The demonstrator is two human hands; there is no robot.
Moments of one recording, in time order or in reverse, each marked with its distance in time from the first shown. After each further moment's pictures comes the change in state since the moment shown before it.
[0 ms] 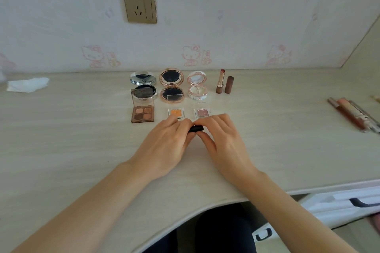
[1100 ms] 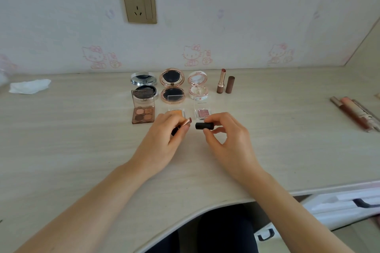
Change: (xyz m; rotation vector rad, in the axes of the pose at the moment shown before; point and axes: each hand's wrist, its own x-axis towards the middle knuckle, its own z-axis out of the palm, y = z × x) left_hand -0.002 -0.013 0.010 -0.433 0.168 -0.198; right_hand -0.002 0.009 -0.001 0.306 0.065 0.266
